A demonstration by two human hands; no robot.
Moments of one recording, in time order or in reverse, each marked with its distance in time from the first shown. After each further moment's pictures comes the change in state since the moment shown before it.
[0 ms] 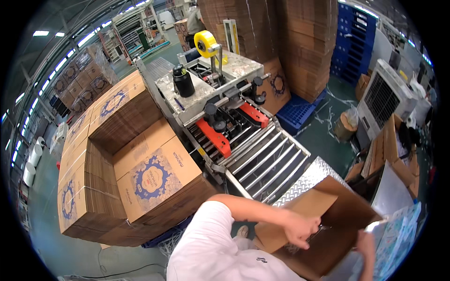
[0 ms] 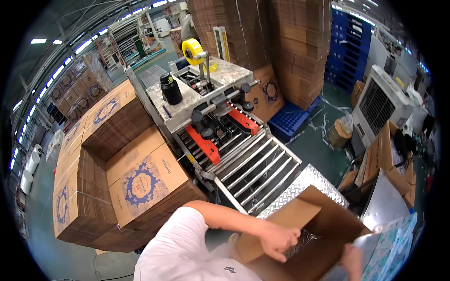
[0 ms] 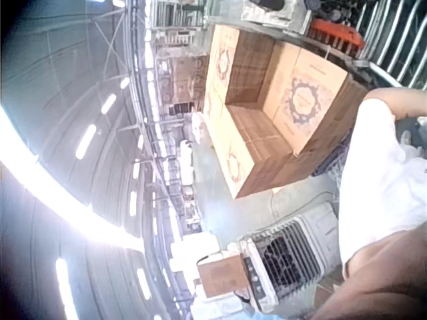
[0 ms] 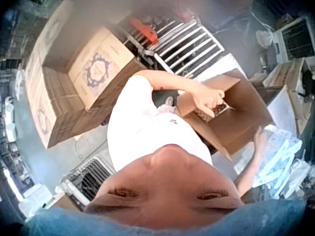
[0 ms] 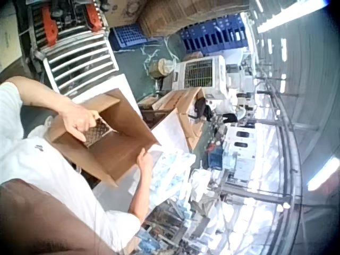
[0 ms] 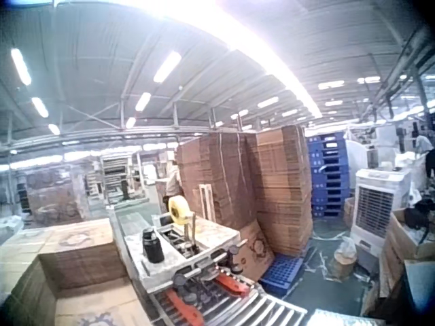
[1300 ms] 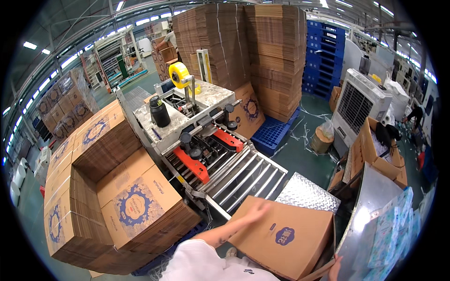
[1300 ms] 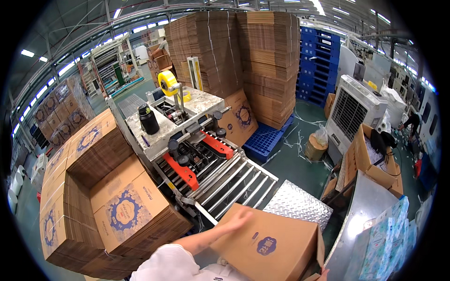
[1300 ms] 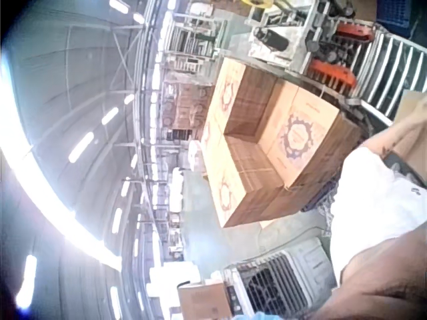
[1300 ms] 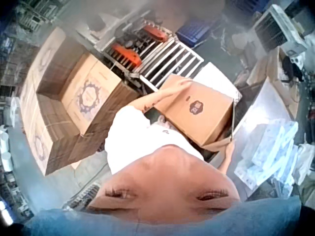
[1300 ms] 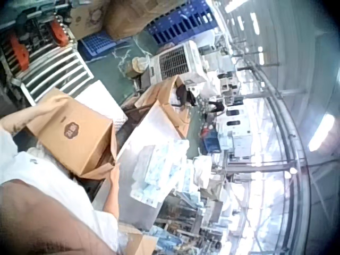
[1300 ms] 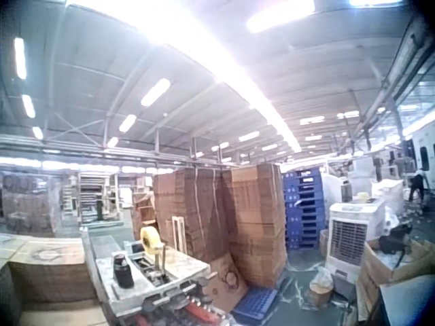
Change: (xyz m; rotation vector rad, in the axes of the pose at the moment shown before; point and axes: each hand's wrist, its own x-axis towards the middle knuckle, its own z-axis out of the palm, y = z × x) left_hand -0.111 -0.054 0.047 -0.422 0.776 -1.433; right_hand -0.079 0.055 0.125 1.036 0.245 0.359
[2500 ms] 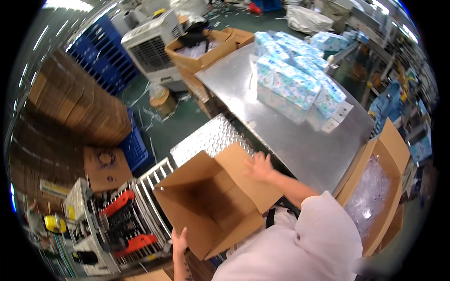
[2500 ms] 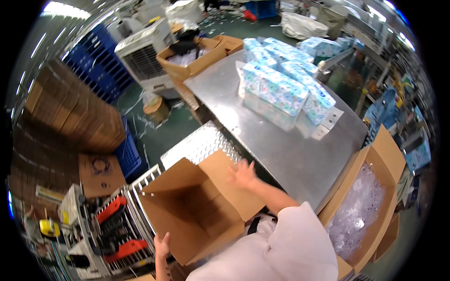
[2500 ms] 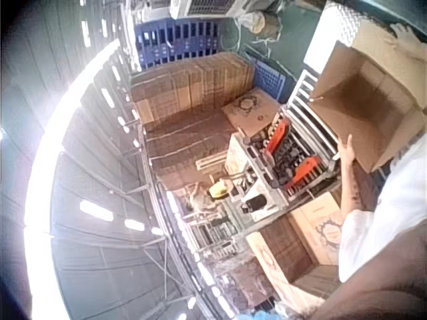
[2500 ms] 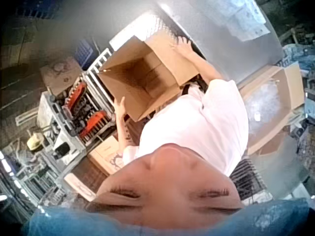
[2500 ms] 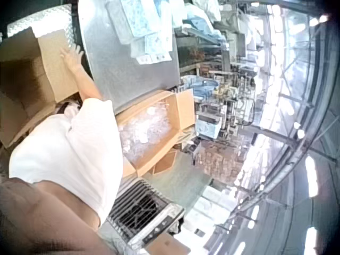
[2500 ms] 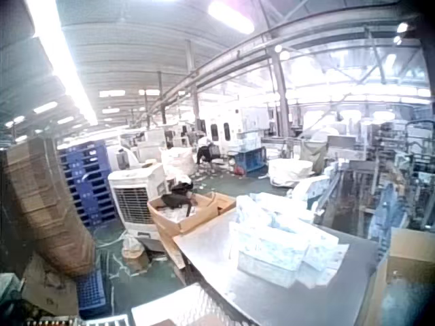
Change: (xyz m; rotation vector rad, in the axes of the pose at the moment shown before) left_hand -0.024 -0.028 -0.047 -0.014 -0.239 0.120; right_hand 0.007 -0.031 0.117 -1.188 0.005 -0.093
